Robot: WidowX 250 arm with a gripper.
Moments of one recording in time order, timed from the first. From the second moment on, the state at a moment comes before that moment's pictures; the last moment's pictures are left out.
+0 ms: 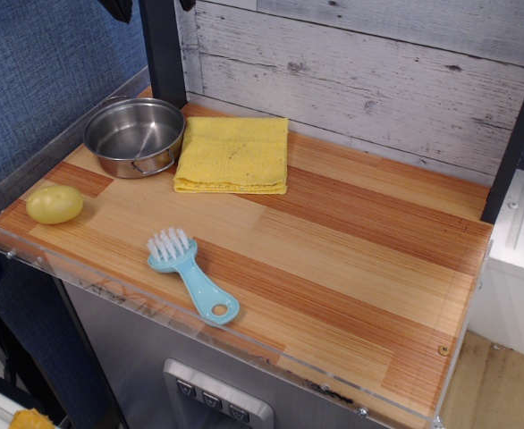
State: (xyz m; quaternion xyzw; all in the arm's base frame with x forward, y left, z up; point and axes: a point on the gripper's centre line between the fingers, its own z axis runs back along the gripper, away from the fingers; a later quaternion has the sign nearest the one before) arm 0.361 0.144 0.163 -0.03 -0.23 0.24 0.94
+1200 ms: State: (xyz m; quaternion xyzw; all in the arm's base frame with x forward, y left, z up) arm 0.313 0.104 0.124 -0.05 -0.11 0.50 0.86
